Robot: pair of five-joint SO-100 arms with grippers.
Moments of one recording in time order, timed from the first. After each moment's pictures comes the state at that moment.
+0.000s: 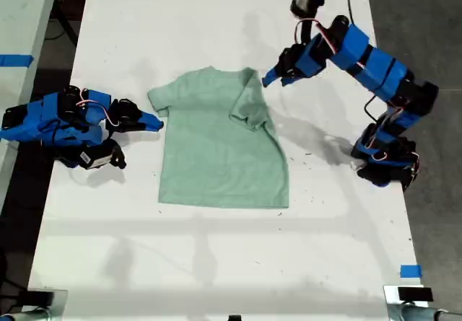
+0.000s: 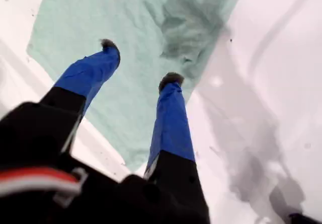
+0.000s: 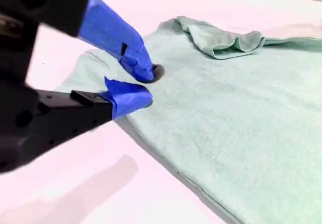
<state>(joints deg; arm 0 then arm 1) -16.0 202.4 183.7 59.4 -2.7 30.6 105.6 68.0 99.6 -33.4</state>
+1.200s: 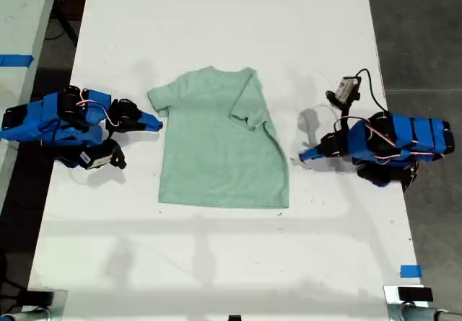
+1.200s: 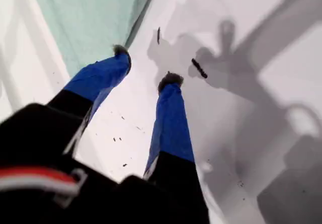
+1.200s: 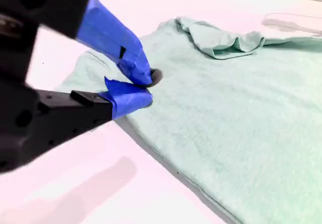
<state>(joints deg) -16.0 202.4 183.7 59.4 -2.7 5.3 199.4 173.2 82.2 -14.5</state>
